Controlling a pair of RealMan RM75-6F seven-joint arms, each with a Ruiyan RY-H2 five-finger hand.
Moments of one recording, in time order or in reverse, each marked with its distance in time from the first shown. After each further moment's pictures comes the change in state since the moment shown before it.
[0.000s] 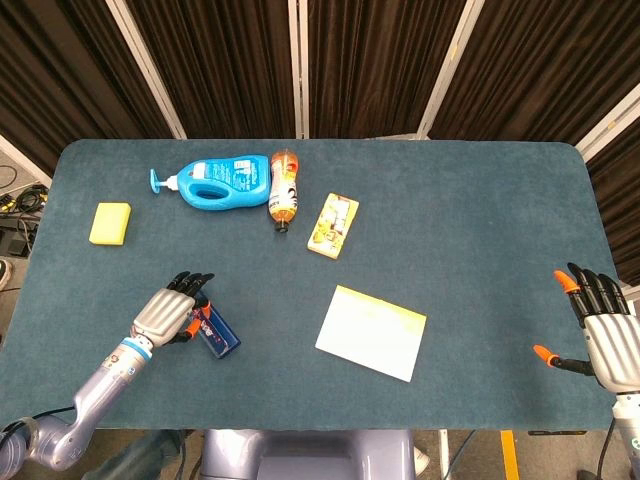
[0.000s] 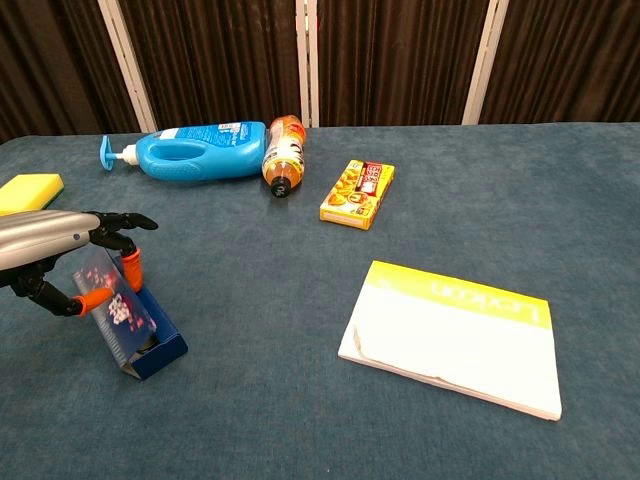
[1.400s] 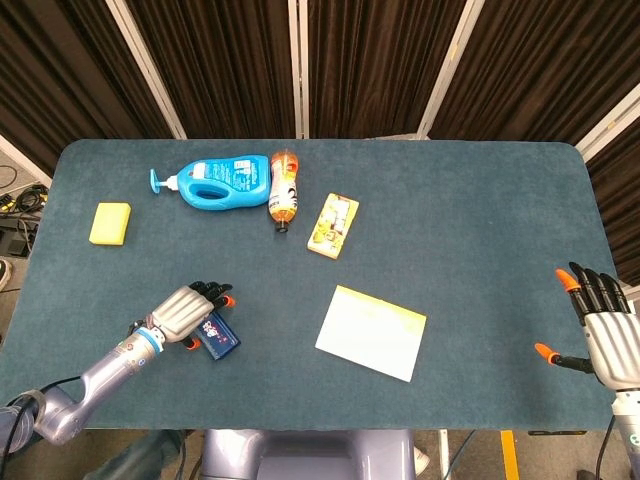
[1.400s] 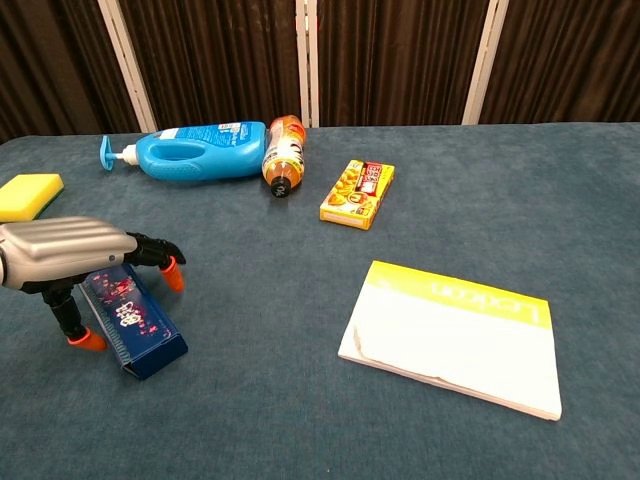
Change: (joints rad) left arm -0.118 -0.006 0.052 0.124 0.159 -0.125 -0.045; right arm 0.006 -0.010 0.006 0.009 0.025 -0.019 -0.017
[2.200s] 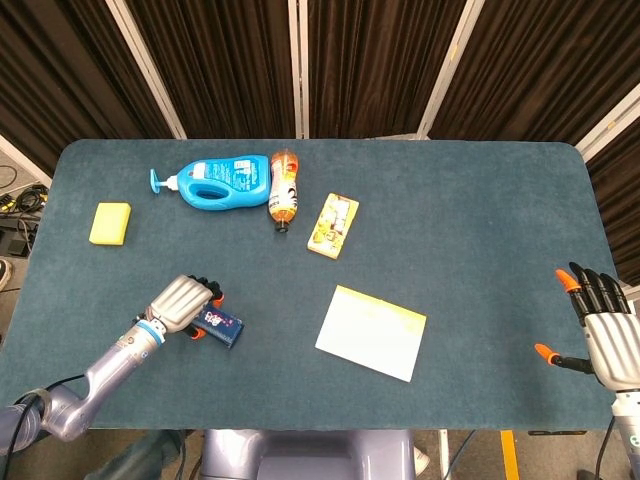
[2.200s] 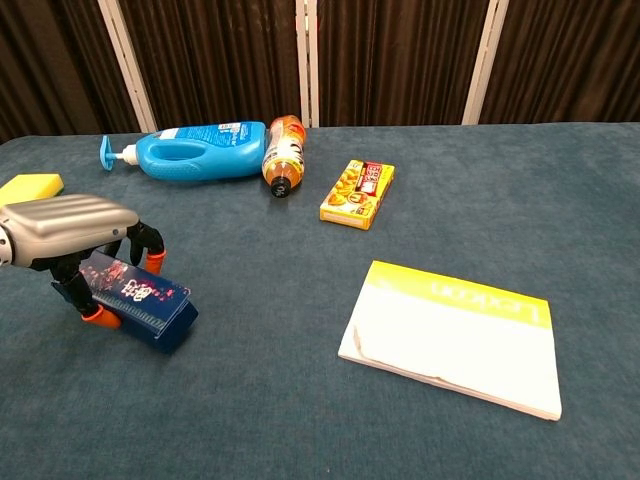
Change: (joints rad) left arm 0.006 -0.015 -0.041 -0.005 -0.080 0.029 0.047; right arm -0.003 0.002 -0.001 -0.004 -0.005 0.007 -0.001
